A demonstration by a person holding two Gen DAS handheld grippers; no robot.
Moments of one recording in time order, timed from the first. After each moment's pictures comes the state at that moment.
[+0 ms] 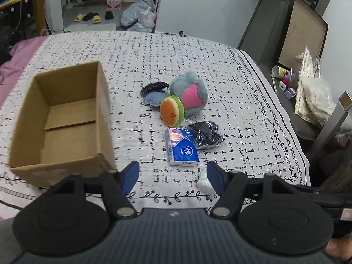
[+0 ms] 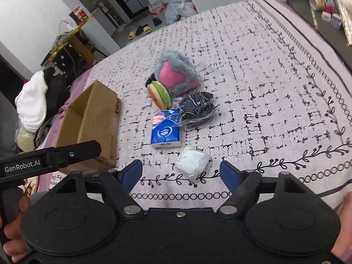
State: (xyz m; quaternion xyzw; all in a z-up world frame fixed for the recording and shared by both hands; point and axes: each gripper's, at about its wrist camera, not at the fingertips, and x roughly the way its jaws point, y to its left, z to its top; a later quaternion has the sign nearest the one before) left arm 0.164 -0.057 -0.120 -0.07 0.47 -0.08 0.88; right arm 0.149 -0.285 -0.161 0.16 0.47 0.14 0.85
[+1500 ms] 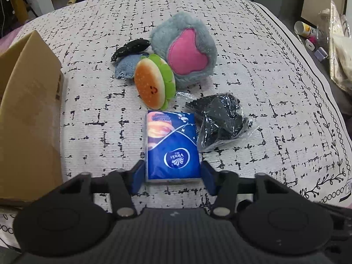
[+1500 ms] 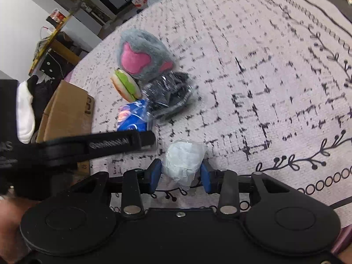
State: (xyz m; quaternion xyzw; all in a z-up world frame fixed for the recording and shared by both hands) left arm 0.243 -0.119 -0.224 0.01 0.54 -0.05 0.84; right arm 0.183 -0.300 -0.222 0.20 0.50 0.13 0.83
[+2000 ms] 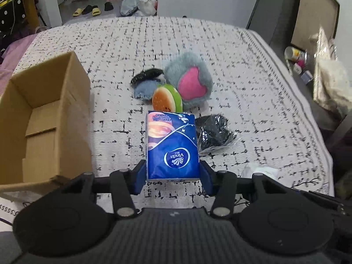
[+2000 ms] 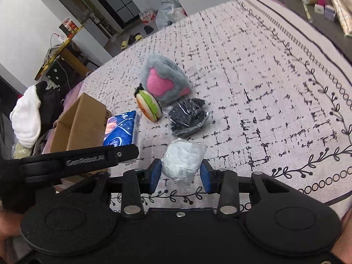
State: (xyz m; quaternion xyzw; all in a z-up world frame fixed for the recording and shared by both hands) left arm 0.204 -0.092 -0.159 -0.03 0.50 -0.06 0.87; right arm 0.163 -0.287 -0.174 0.18 0.46 0.12 0.86
